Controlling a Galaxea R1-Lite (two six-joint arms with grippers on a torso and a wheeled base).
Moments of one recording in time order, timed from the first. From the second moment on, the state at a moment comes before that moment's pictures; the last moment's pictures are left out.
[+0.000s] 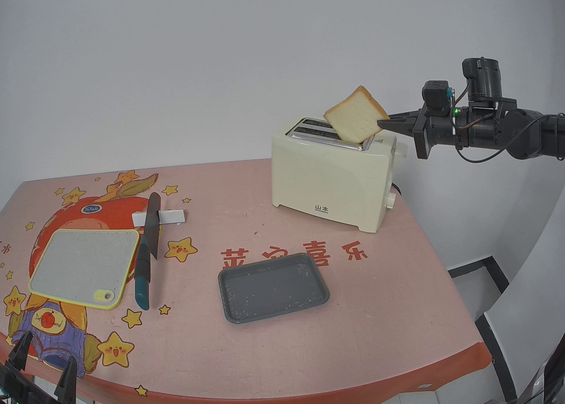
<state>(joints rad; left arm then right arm) -0.02 0.03 -0.02 0.01 -0.02 0.00 0.24 1.97 -1.57 -0.04 0.57 -0.53</state>
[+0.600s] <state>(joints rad) -0.02 0.03 -0.02 0.01 -0.02 0.00 0.25 2.02 -1.60 -0.04 0.56 -0.53</state>
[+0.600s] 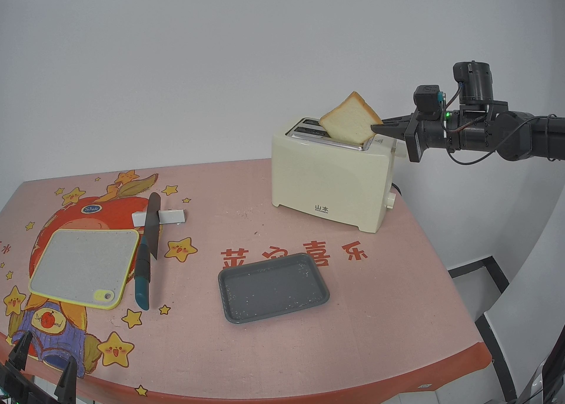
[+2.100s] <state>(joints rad) -0.02 0.03 -0.02 0.01 -0.02 0.00 0.26 2.02 -1.58 -0.05 0.56 -0.49</state>
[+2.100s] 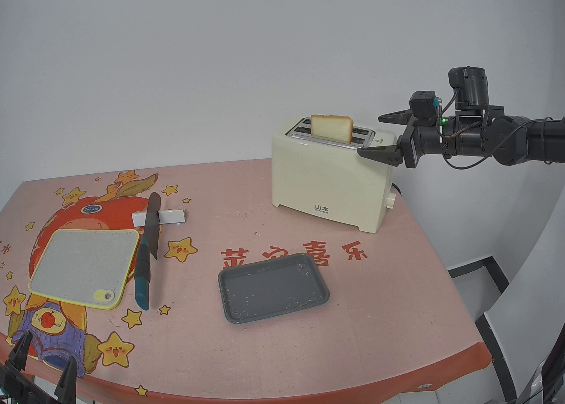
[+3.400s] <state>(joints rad) -0.02 0.03 -0.02 0.01 -0.02 0.00 0.12 1.39 -0.76 -0.31 0.43 0.34</state>
